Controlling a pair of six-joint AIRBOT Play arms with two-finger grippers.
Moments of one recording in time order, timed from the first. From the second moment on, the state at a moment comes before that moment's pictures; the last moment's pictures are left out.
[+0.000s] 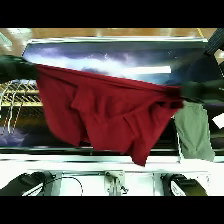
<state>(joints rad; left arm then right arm) -0.38 -1.05 1.50 1.87 -1.13 -1.74 0.04 -0.98 1.39 -1.39 1.40 1.66</state>
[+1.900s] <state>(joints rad) 0.00 -1.30 0.80 1.06 -1.21 -1.53 -0.29 -1.45 1.32 -1.11 1.43 1.38</state>
